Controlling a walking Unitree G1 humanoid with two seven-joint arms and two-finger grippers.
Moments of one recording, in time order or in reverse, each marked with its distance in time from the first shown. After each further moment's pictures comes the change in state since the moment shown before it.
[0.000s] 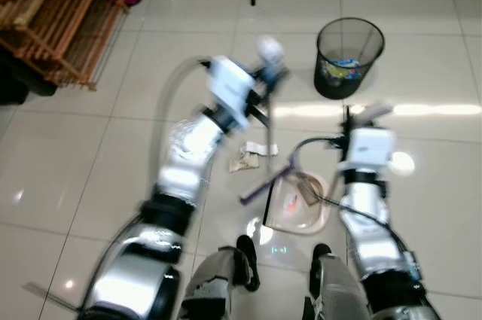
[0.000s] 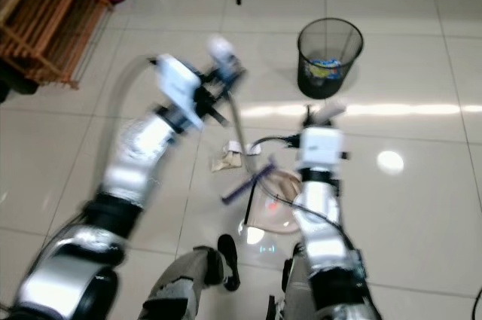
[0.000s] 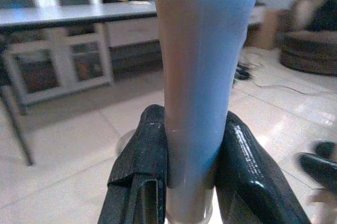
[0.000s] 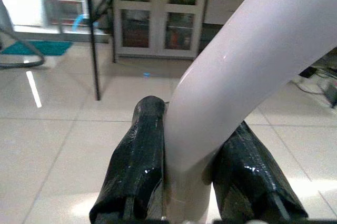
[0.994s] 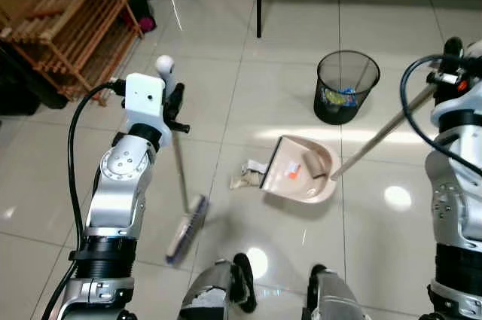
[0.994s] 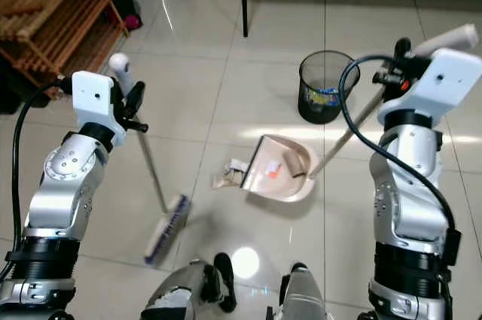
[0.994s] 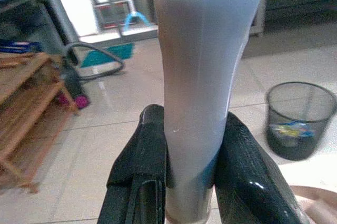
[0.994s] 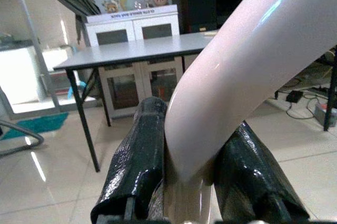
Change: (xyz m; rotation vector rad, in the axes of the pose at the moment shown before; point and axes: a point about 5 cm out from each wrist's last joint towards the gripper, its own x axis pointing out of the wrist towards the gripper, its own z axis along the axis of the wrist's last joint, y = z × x) left arm -0.088 0.048 -0.016 0.100 0.380 0.539; right arm 0.048 -0.080 0.103 0.173 -0.040 -0.090
